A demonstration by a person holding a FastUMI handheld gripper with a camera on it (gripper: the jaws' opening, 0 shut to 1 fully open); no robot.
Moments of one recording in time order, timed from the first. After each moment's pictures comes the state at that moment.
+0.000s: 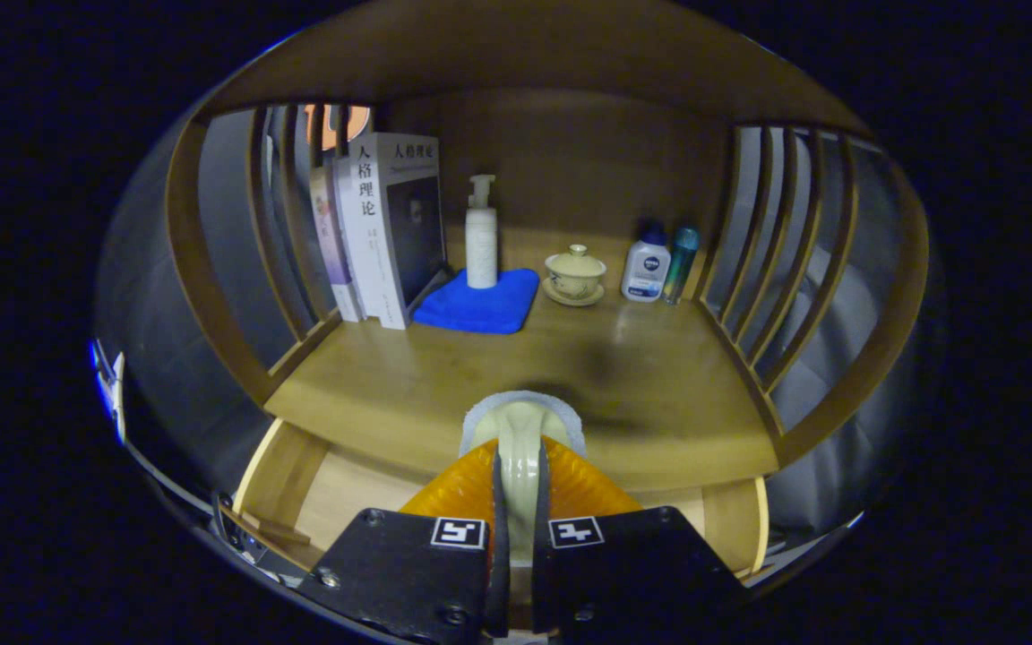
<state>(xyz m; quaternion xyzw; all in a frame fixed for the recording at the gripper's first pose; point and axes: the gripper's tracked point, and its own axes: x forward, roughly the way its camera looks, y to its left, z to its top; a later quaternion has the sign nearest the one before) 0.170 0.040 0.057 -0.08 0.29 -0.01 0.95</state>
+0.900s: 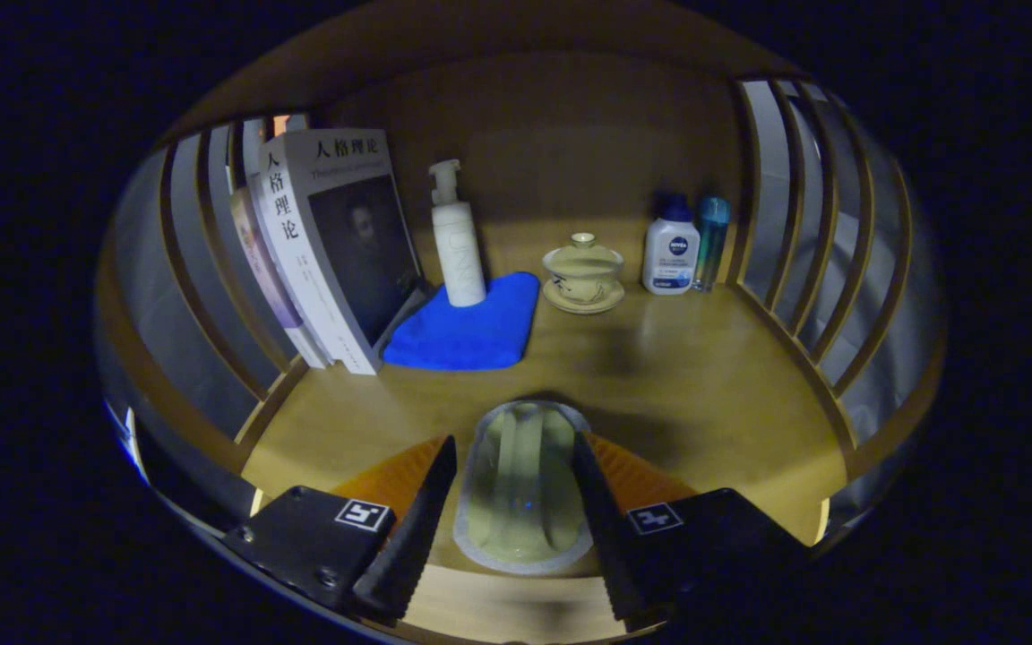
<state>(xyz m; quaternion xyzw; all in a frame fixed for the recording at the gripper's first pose) 0.242 0.049 0.030 0.00 0.28 0.01 0.96</state>
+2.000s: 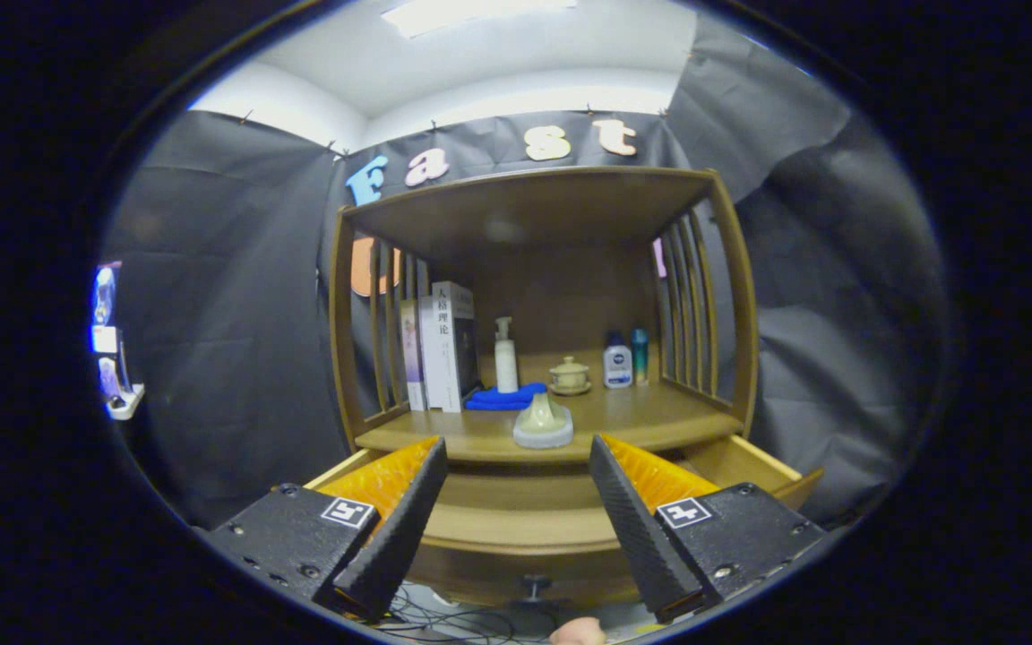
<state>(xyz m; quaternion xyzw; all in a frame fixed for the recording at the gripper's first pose) -0.028 0.052 0.028 -0.01 -0.02 0.02 1.00</state>
